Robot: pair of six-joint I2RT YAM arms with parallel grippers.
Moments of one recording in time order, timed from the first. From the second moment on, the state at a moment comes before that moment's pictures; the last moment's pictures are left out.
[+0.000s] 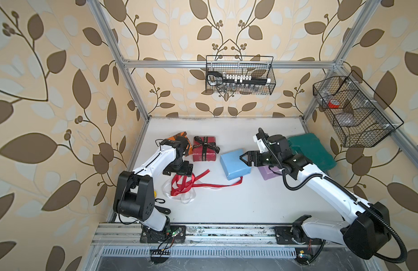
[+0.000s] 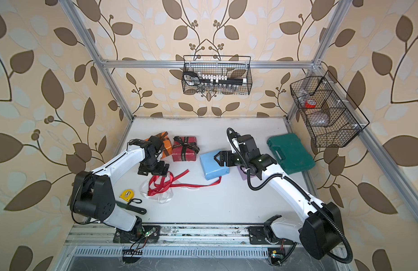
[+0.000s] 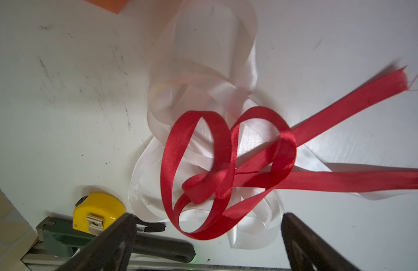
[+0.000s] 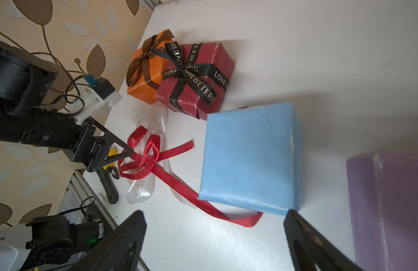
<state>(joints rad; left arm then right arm) -0.21 1.53 1.15 -1.13 -0.04 -0.20 0.46 1.24 0.97 -0.44 -0.29 0.43</state>
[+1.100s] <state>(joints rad) -0.54 1.50 0.73 -0.30 0.33 -0.68 0.65 1.61 0.80 -0.12 -0.26 0.60</state>
